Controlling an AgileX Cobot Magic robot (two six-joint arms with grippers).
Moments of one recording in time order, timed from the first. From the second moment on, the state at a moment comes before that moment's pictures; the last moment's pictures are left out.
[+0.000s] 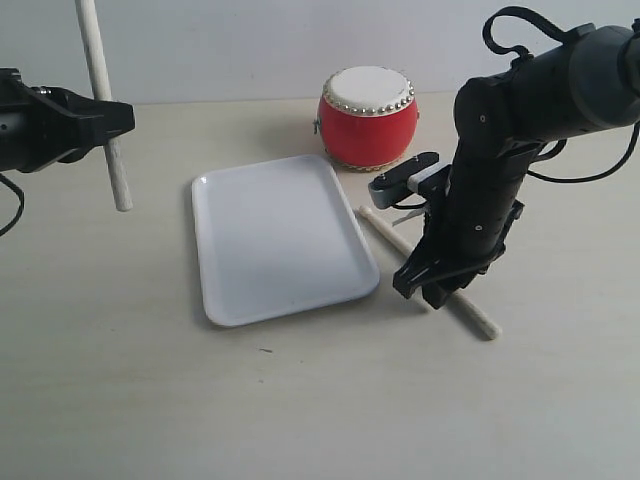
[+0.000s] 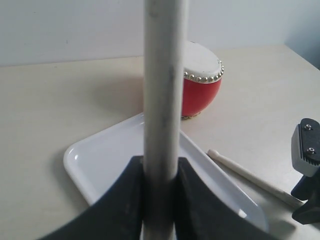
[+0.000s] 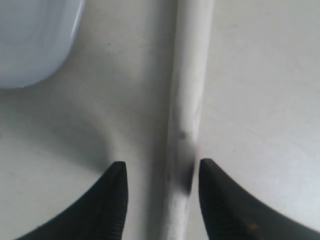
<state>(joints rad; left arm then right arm) -0.13 1.43 -0.67 1.19 -0.56 -1.21 0.45 1.99 -1.16 0.03 0.79 -0.23</state>
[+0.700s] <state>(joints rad) -0.13 1.43 -0.67 1.21 -0.56 -1.21 0.45 1.99 -1.14 0.03 0.81 -0.15</state>
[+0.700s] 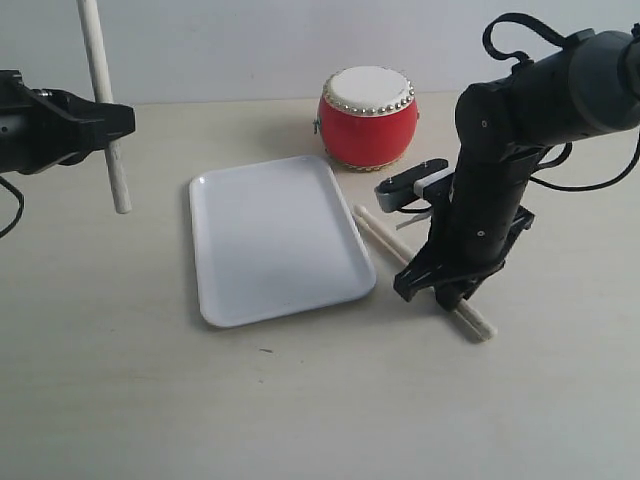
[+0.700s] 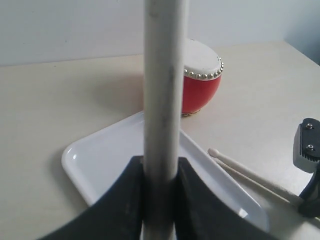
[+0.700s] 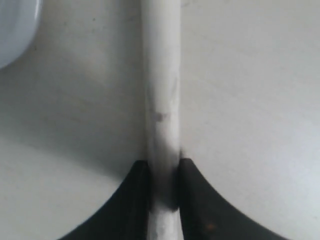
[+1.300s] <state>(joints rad) -0.18 1.43 -1.05 1.74 -0.50 -1.68 0.45 1.51 -1.35 -0.15 0.87 -0.06</state>
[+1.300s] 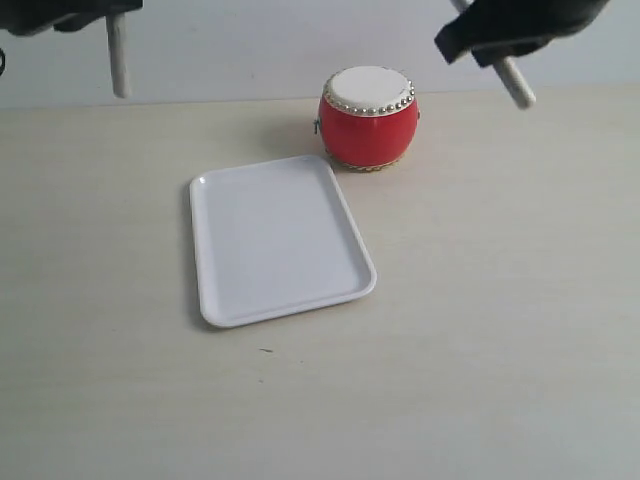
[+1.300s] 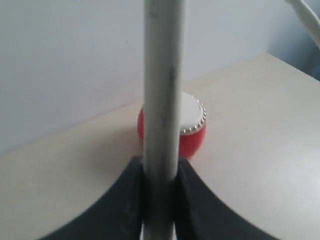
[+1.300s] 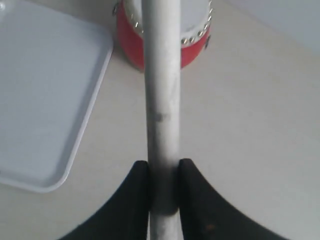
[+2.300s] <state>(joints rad) -0.52 1.96 -1.73 -0.12 0.92 0.32 0.26 2.03 -1.68 0.00 1.16 -0.33</state>
